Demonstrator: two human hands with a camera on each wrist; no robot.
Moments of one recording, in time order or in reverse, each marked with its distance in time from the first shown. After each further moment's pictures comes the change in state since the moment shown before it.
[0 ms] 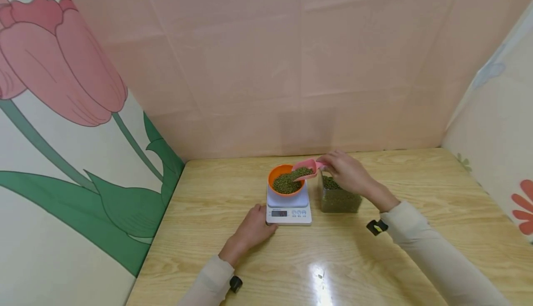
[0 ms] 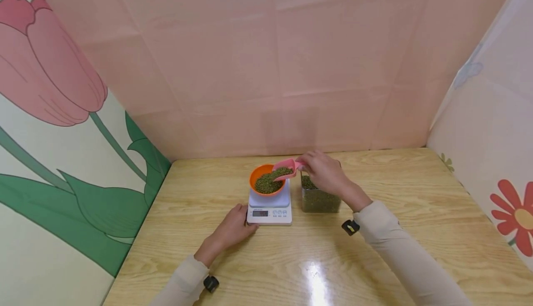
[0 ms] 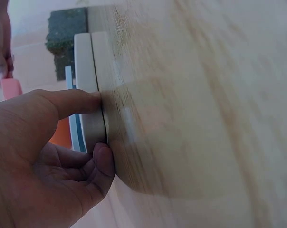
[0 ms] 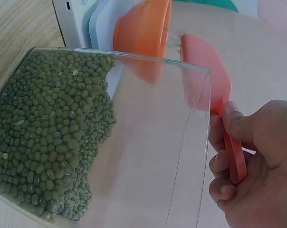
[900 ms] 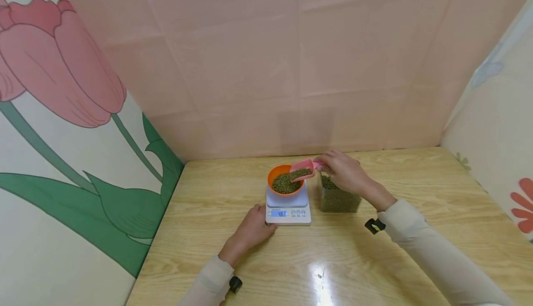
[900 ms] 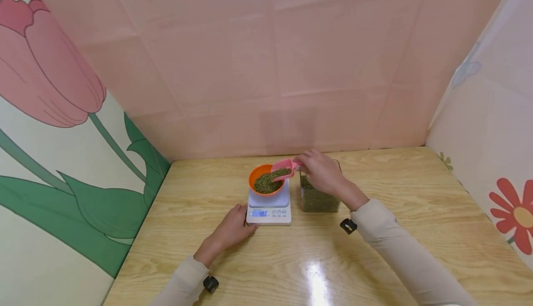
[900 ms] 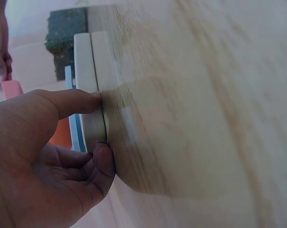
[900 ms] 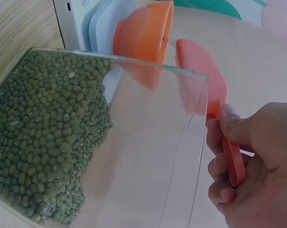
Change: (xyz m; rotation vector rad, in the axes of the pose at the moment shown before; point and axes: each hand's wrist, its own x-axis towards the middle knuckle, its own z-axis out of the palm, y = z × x) left_hand -0.001 0.002 -0.001 -0.012 -0.012 -0.028; right_hand 0.002 -0.008 -0.003 -0.068 -0.014 -0.026
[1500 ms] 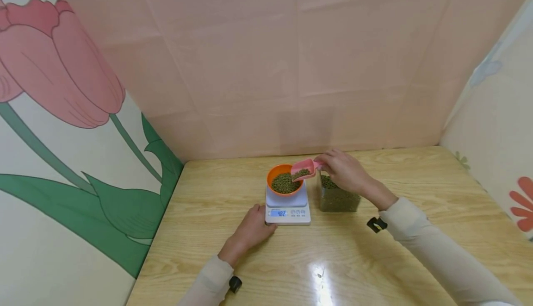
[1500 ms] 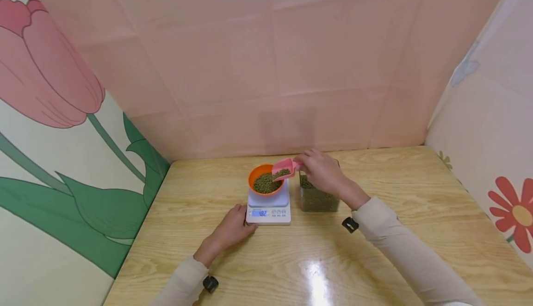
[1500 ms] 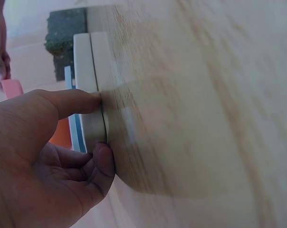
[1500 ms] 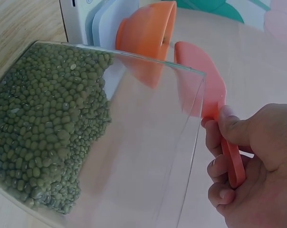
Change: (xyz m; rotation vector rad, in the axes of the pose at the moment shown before) left_hand 0.000 -0.002 0.000 -0.004 -0.002 0.015; right_hand -0.001 0.002 -0.003 -0.019 -0.008 -0.002
